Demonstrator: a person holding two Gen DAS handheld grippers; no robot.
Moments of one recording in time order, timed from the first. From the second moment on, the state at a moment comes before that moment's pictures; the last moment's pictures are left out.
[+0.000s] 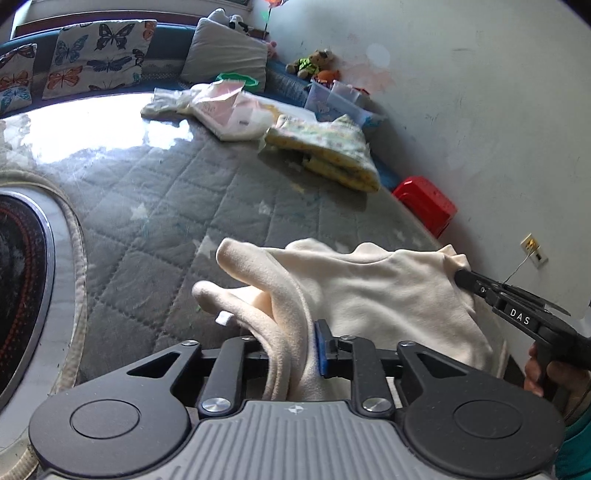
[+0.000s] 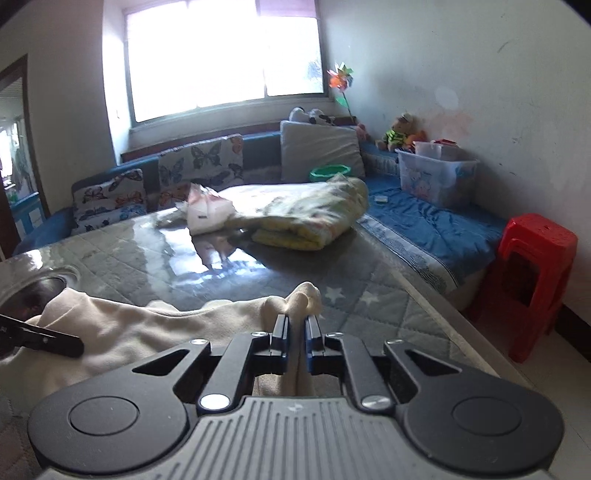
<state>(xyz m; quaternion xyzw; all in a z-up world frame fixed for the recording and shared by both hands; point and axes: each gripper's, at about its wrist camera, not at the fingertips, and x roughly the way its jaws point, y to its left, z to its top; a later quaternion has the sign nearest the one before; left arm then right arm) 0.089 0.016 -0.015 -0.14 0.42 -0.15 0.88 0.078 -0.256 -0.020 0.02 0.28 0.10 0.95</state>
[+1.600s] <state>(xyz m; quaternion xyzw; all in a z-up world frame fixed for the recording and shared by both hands) 0.146 -0.022 -0.015 -0.01 0.38 -0.10 0.92 0.130 -0.171 -0.046 -0.07 0.31 0.16 0.93</state>
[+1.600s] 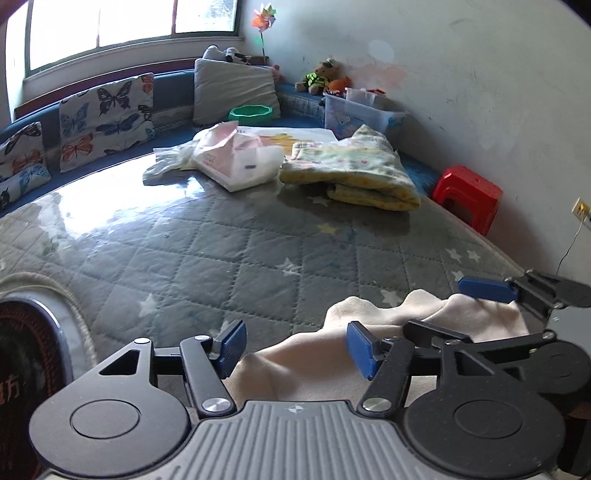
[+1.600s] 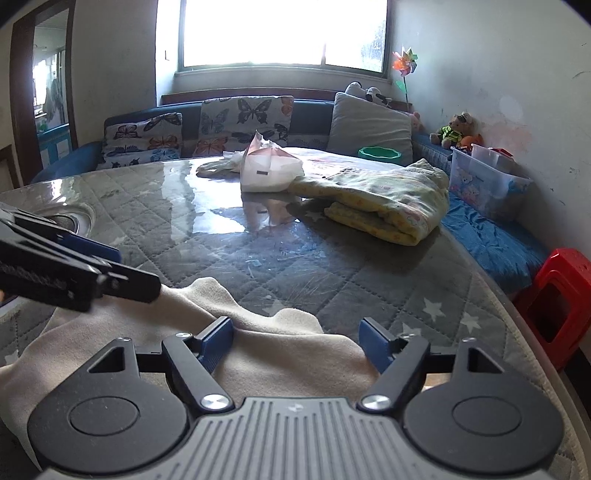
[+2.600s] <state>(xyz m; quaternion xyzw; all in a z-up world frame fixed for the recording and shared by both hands) 0.123 -0.034 -0.003 0.00 0.37 -0.10 0.92 0.110 -0.180 -0.031 -0.07 0.31 0.16 0.94</state>
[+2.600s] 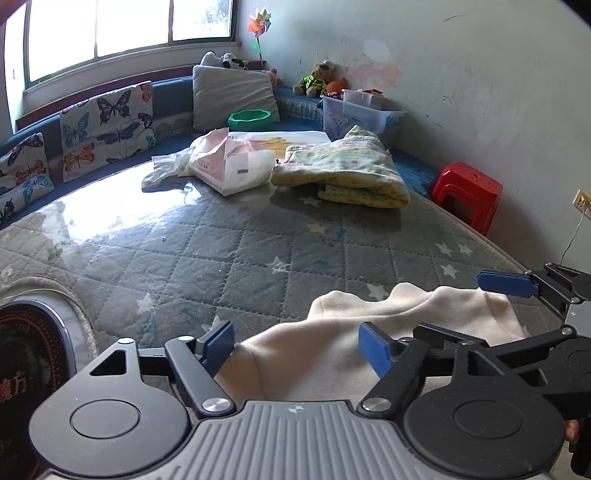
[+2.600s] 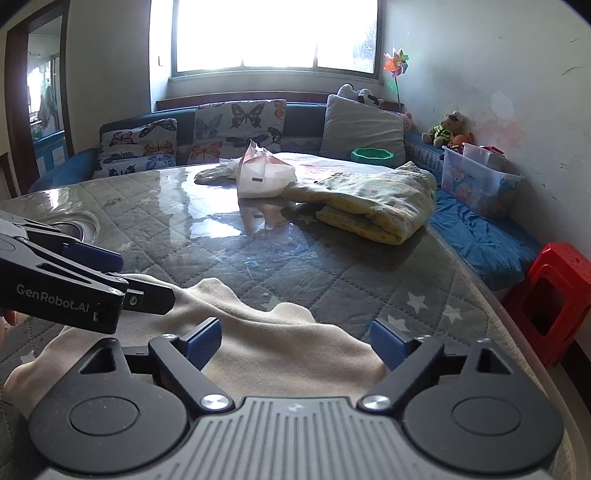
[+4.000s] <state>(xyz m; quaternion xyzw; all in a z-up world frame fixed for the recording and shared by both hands) 0.000 -0.003 0.020 -0.01 0.34 -0.06 0.94 0.005 -0.168 -0.017 -0.09 0.29 0.19 0.93</state>
